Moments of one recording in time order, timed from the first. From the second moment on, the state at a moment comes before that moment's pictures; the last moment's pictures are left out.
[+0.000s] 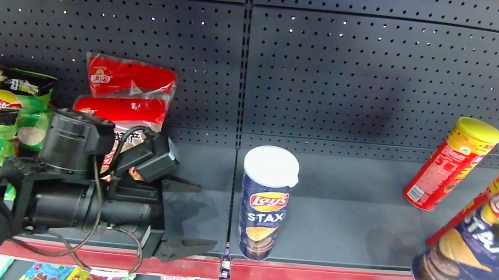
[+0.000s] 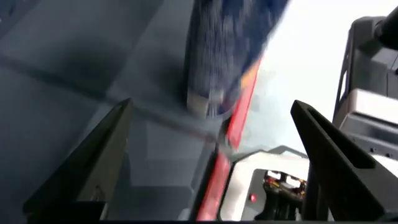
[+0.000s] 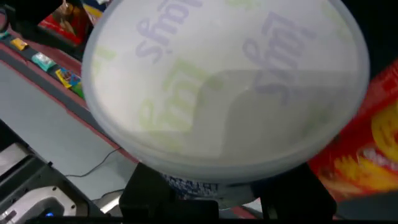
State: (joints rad) left arm -0.46 1.59 -0.64 -0.40 -0.62 0.34; right arm 0.33 0.87 -0.73 0.11 0.26 -0.14
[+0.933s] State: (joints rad) left arm -0.42 1.22 -0.37 -0.39 -0.51 0.30; right arm 0.49 1.83 -1.24 -0.39 0.41 -0.14
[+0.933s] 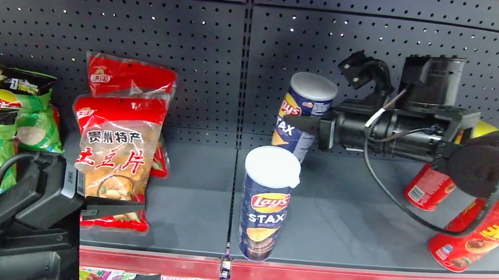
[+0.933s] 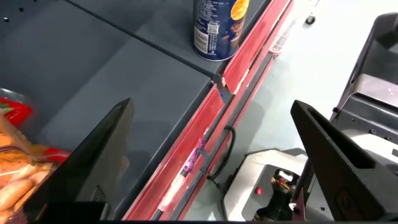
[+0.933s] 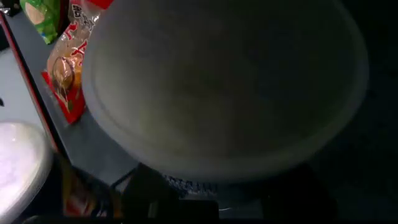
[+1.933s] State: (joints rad) left arm -0.42 1.20 -0.37 -0.39 -0.51 0.28; right arm 0.53 1.98 -1.29 -0.40 0.41 -0.18
